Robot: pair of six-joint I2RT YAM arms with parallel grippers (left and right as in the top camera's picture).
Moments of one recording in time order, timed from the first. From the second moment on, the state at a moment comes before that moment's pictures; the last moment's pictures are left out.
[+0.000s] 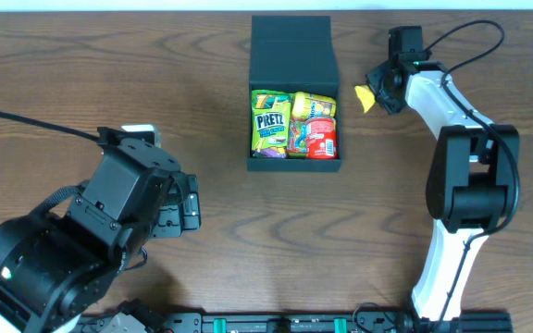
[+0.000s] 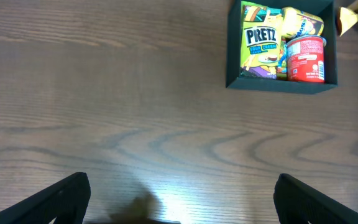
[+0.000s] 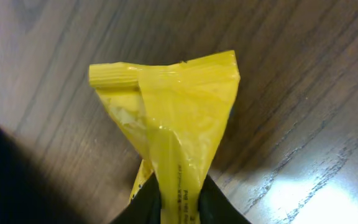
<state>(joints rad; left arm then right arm) -0.64 1.13 1.71 -1.62 -0.29 -0.59 0.04 2.21 1.61 -0.52 0.04 1.06</state>
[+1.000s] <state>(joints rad) -0.64 1.13 1.71 -1.62 -0.29 -0.59 0.06 2.08 1.61 -0.70 0.06 0.80</state>
